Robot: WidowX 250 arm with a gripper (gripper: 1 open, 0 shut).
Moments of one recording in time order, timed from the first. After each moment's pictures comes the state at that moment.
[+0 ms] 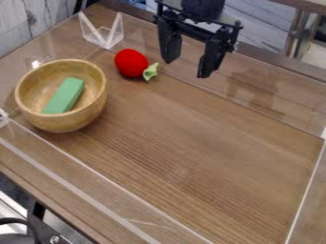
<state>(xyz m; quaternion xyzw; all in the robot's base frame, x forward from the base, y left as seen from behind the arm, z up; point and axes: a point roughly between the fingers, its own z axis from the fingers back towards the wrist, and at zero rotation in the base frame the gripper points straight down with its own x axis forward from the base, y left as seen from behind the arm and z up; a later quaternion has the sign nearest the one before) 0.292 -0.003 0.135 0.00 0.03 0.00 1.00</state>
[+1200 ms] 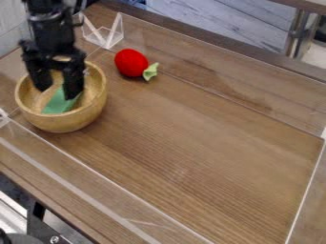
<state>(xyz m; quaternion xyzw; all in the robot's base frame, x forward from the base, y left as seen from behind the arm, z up) 0.220 0.180 0.062 -0.01 0.03 0.13 0.99</state>
